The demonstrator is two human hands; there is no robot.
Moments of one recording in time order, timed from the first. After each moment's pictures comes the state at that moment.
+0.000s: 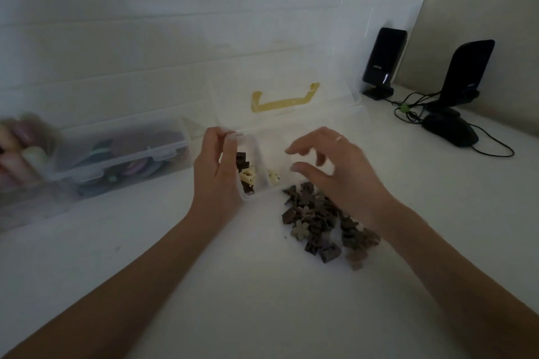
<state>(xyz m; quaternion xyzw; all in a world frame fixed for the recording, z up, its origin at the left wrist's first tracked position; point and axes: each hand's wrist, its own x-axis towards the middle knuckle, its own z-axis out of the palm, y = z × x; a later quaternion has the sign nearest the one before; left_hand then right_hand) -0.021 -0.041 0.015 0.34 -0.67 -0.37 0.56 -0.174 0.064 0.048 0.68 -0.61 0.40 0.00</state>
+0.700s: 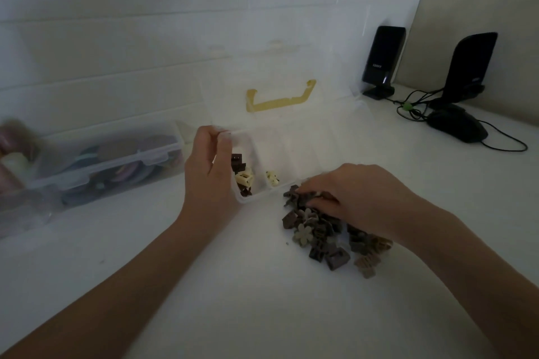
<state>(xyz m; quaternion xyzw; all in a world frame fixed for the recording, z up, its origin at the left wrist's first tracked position) -0.022 -0.043 0.012 0.33 -0.67 -0.37 0.56 -0.182 0.080 0.043 0.72 -0.68 0.08 0.04</state>
